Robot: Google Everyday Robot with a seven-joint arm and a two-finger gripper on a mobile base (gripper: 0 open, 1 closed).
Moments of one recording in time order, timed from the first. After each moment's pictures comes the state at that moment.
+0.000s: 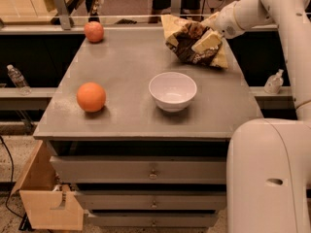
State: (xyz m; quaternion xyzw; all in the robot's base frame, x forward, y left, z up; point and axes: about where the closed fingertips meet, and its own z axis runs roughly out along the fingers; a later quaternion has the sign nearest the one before) arm 0.806 -0.171 0.912 -0.56 0.70 0.07 0.43
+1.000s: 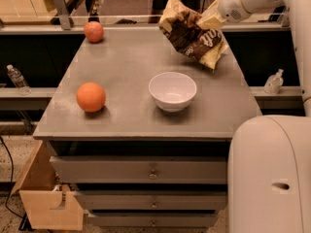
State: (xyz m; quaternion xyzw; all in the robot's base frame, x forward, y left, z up) arm 0.791 -0.165 0.967 -0.57 0.68 0.05 0.45
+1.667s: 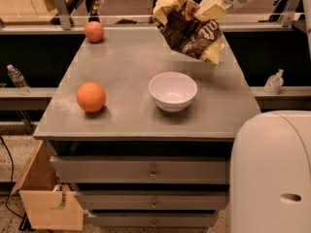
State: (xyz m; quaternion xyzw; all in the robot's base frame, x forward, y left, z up) arm 0.738 -0.140 1.011 -0.62 0.67 0.06 0.42
